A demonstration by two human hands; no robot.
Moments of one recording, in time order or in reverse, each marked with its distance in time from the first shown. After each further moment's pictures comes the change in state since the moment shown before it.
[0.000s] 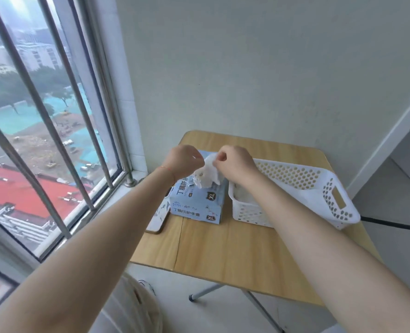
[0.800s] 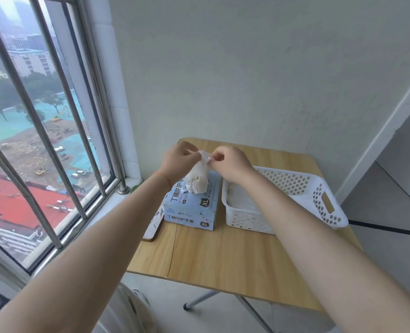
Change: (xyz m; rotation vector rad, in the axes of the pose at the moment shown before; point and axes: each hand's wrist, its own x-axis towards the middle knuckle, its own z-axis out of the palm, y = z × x) left_hand 0.002 0.009 0.000 -0.338 0.080 0.010; right_hand -0.002 -0.003 -0.022 0.198 -0.034 -0.029
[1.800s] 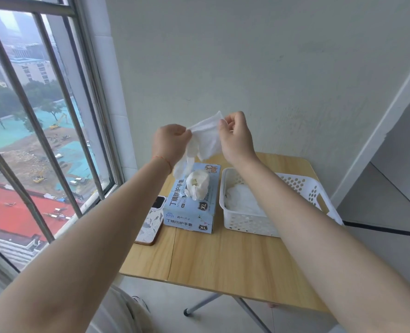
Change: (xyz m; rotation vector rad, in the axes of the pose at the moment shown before) left_hand 0.011 0.046 -0.023 0.037 0.279 0.071; right_hand 0.006 -0.038 -0.033 0.395 0.414 -0.090
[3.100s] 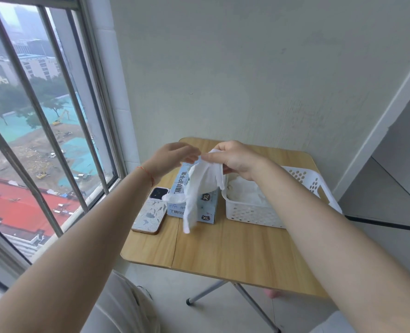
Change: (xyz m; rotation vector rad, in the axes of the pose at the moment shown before) left_hand -0.039 -0.026 -0.030 -0.136 -0.548 -0.085; right_hand -0.025 0.020 -0.011 0.072 -0.629 0.373
